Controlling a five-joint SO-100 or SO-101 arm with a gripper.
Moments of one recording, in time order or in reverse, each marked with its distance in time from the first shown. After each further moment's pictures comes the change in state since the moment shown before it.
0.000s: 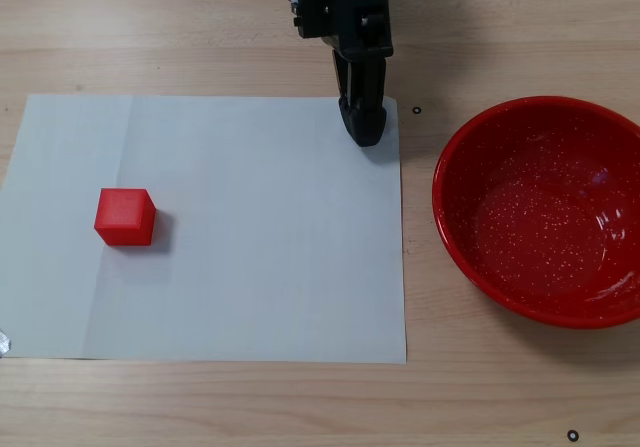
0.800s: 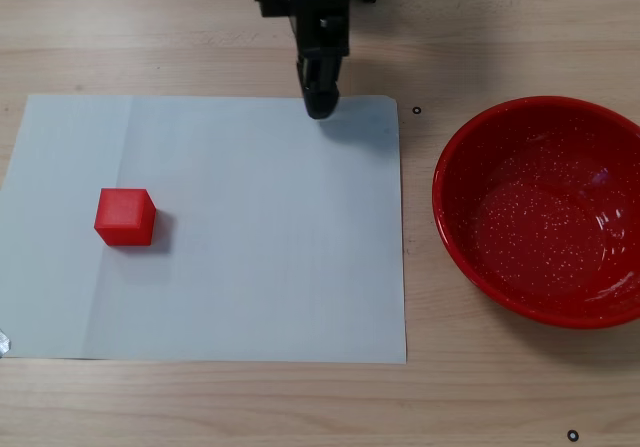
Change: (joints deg) arm -11.4 -26.4 -24.2 10.8 10.0
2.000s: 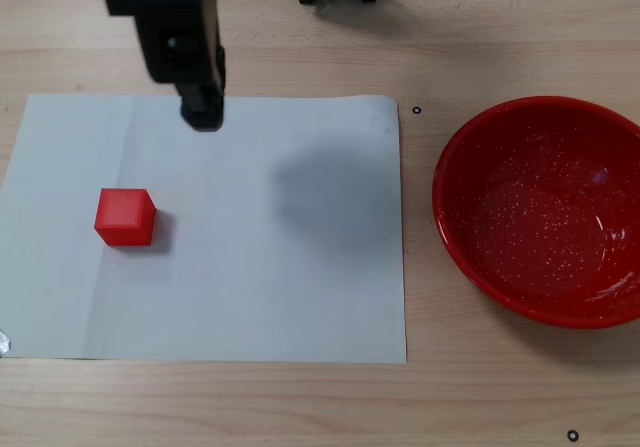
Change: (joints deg) arm -16.0 -61.5 -77.5 28.7 10.0
